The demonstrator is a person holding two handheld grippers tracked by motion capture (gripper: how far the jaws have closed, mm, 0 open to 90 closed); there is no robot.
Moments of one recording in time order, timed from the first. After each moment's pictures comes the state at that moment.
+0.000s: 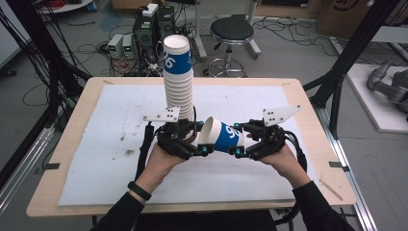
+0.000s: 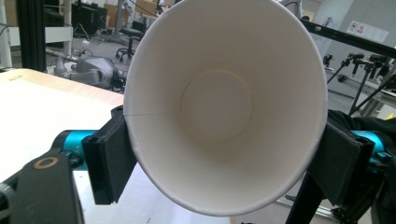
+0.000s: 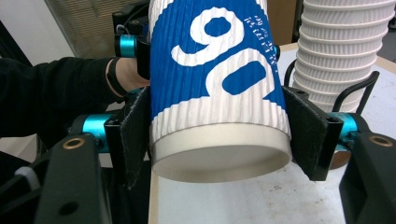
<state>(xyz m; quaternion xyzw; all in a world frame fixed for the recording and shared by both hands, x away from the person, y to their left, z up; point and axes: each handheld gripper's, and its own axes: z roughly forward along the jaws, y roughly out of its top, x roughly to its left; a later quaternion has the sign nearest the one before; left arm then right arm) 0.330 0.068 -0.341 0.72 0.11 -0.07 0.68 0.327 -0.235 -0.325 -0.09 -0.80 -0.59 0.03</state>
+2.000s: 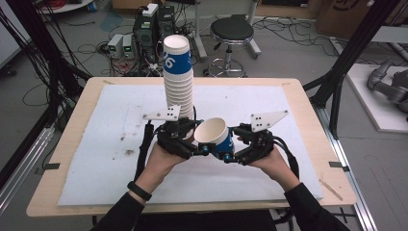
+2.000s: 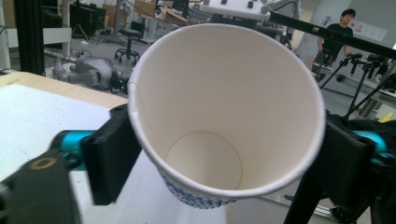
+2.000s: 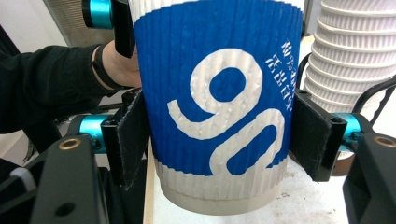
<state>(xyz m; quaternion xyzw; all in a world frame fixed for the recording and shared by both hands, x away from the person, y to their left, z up) 0.326 0.066 -0.332 0.72 0.11 -0.07 0.68 0.322 -0.210 -0.337 -0.09 -0.81 -0.58 0.02</state>
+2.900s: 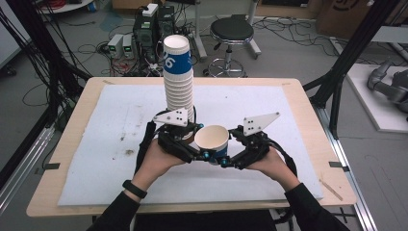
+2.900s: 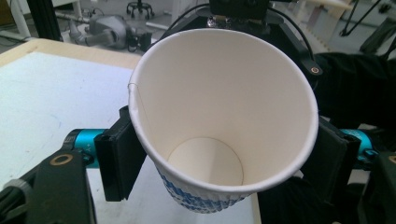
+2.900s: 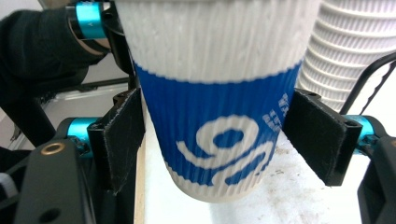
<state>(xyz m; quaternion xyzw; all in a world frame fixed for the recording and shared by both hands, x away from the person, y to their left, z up) 0.322 0.060 -0.323 0.81 0.09 -0.02 0.58 0.321 -0.200 -0.343 -0.09 -0.84 -0.53 0.01</state>
